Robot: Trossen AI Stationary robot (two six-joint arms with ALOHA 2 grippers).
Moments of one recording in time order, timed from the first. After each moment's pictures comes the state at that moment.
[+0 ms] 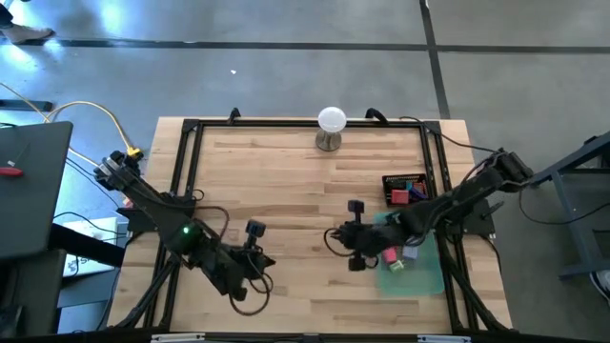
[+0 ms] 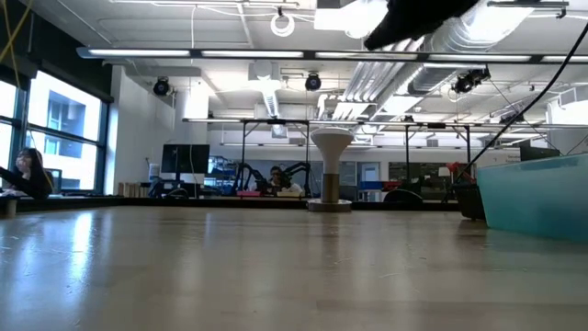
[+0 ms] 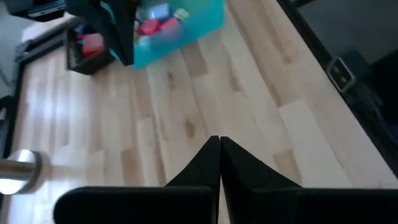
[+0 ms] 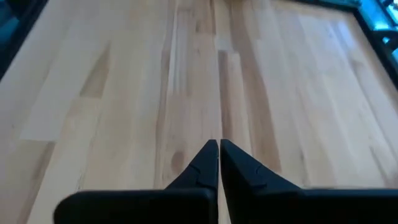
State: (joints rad) left arm -0.67 1.47 1.41 -0.75 -0.51 -0.12; right arm 0.45 1.48 1.06 -0.34 0.45 0.20
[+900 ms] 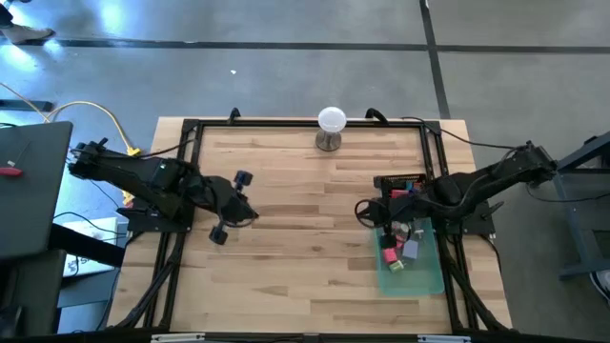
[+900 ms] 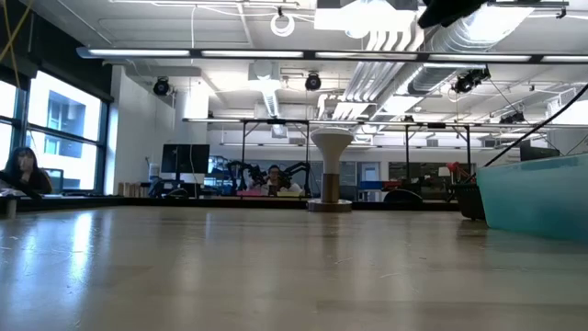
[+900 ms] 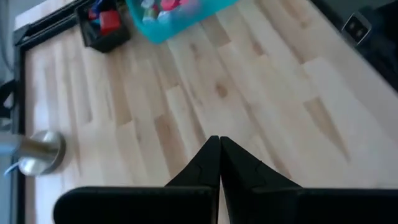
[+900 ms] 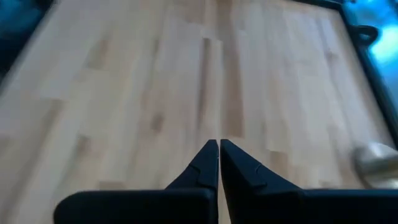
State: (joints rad) left arm -0.29 1.11 1.25 -0.85 -0.13 0.21; right arm 0.35 1.14 1.00 -0.59 0.31 0.10
